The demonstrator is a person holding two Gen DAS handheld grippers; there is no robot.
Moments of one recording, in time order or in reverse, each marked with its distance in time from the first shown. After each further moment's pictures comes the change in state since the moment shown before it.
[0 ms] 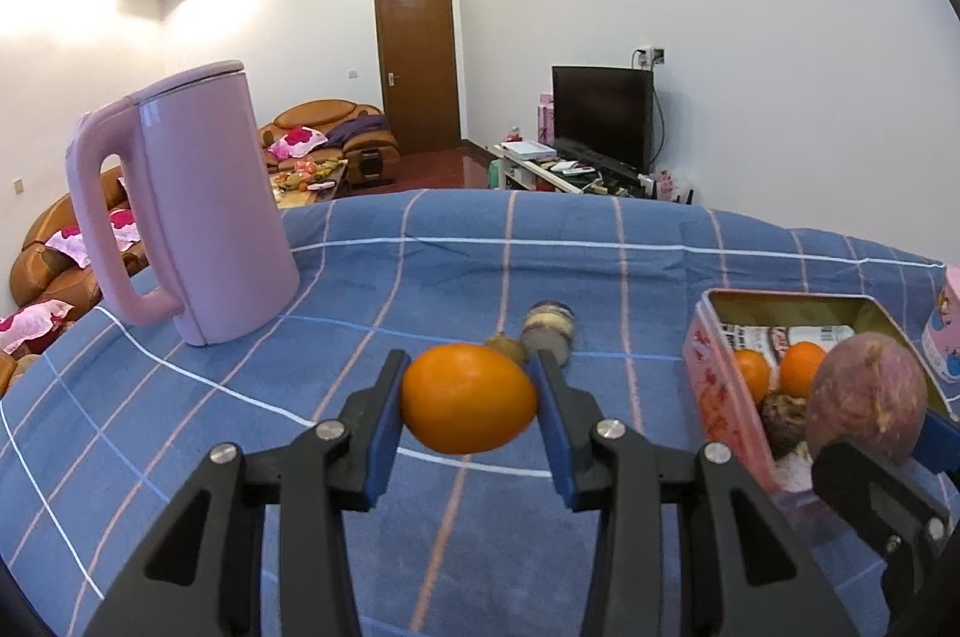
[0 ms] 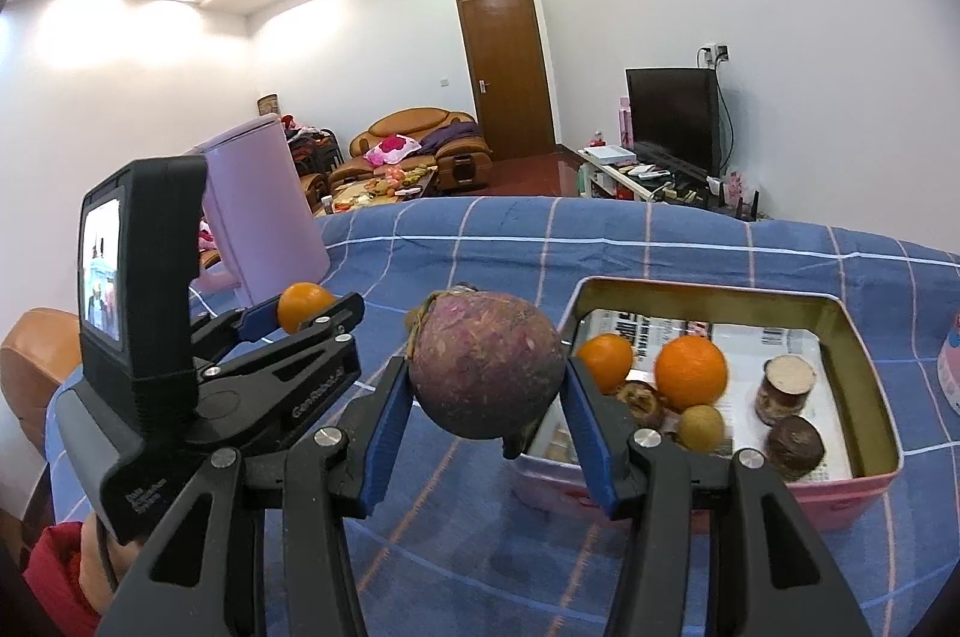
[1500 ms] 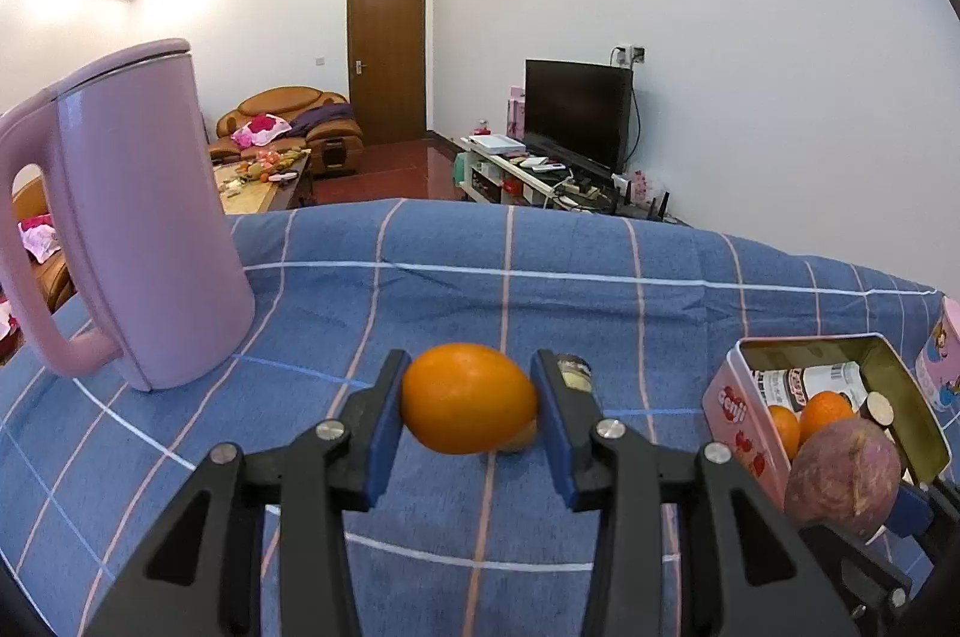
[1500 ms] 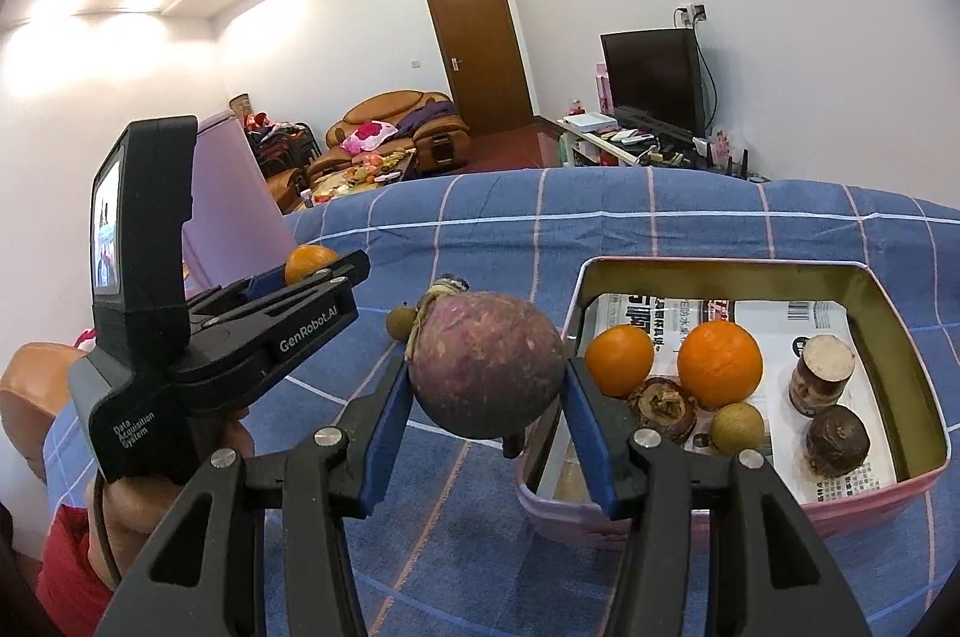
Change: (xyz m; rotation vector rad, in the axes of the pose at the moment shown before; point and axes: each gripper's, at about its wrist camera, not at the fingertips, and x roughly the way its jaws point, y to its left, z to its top) left arm 0.050 0.021 0.029 -0.014 0.027 -0.099; right arm 0.034 0.008 0.010 0.087 0.065 -0.018
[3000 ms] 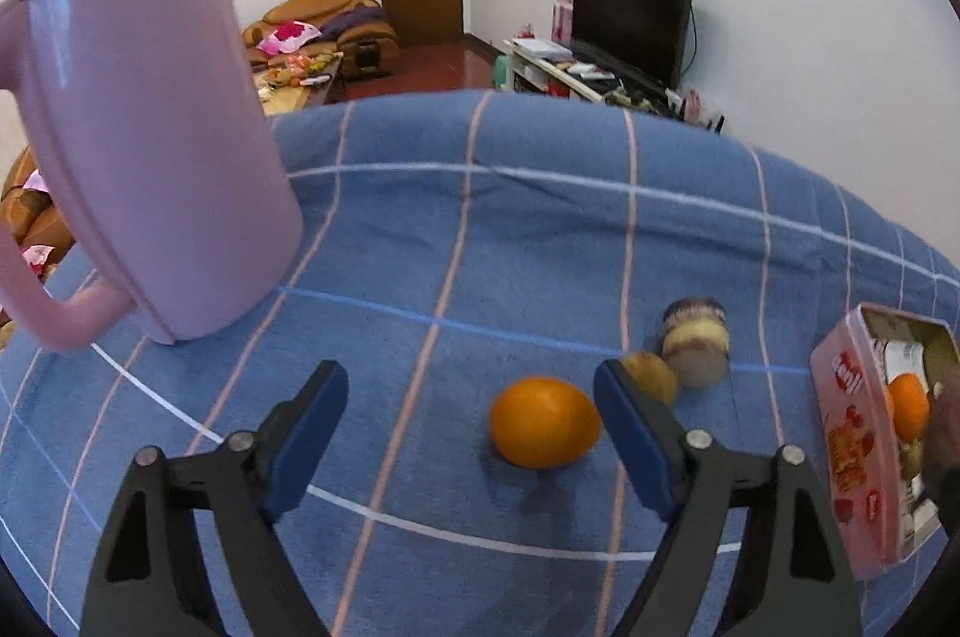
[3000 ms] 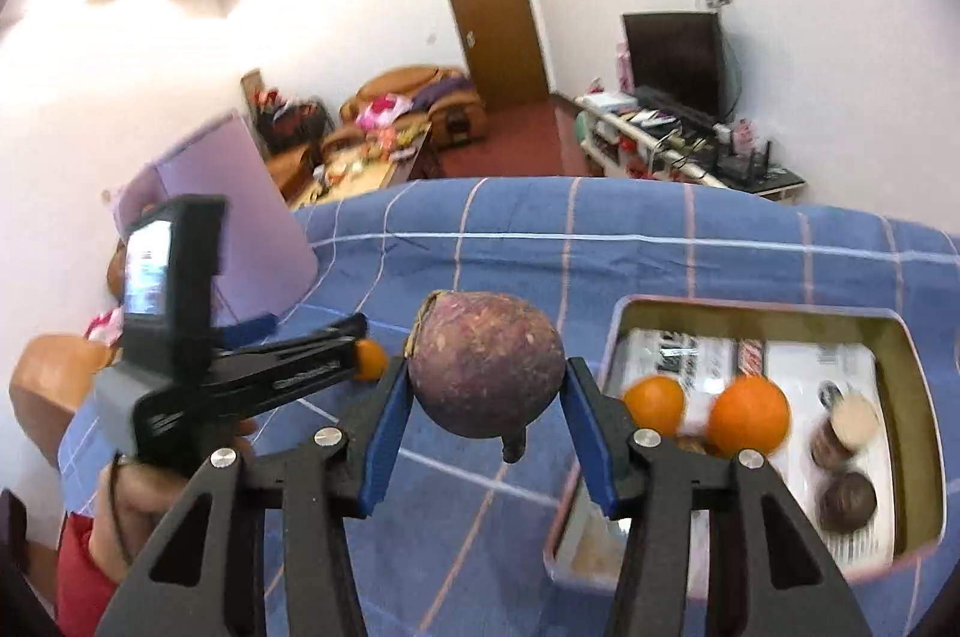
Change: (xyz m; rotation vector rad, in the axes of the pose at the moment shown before) left arm 0.057 0.048 0.001 -0.030 0.269 0.090; right arm 0.002 0.001 0.027 -0.006 0.024 0.004
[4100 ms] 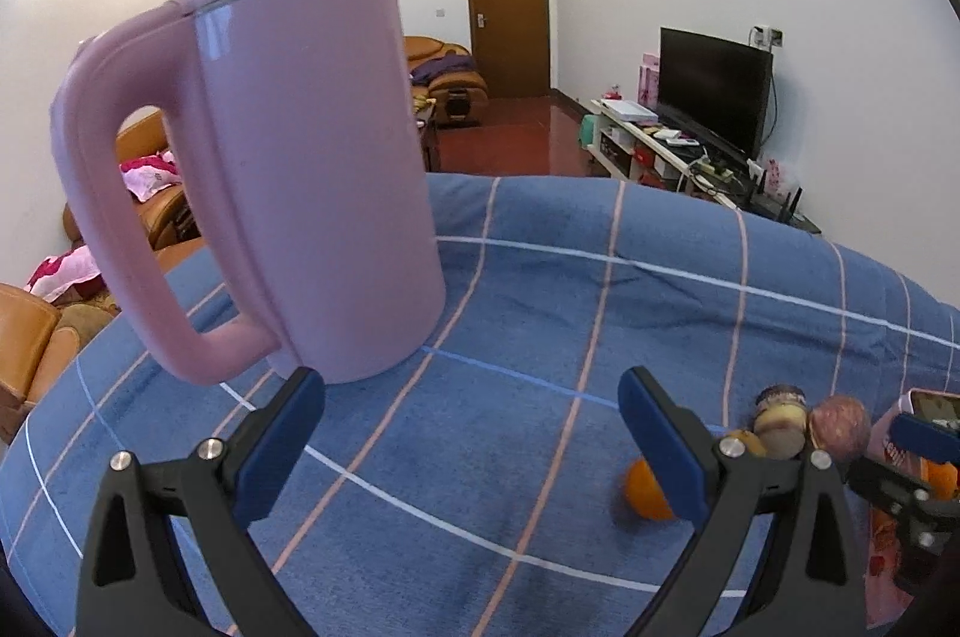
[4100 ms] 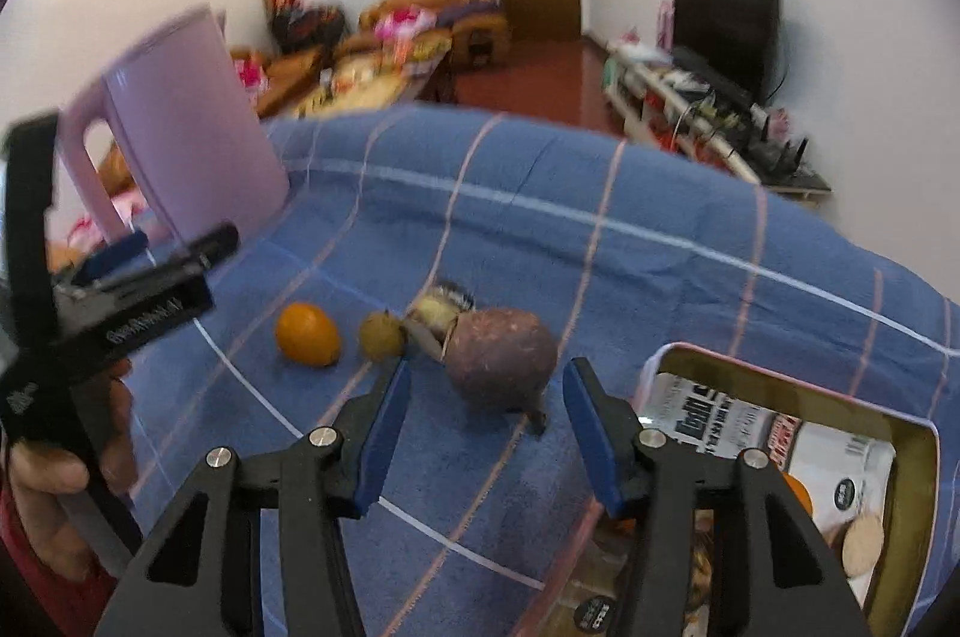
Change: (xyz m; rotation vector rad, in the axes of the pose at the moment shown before) left arm -0.030 0.044 0.009 -0.103 -0.146 0.184; right arm 0.119 0.007 0.041 -0.196 0.296 -0.001
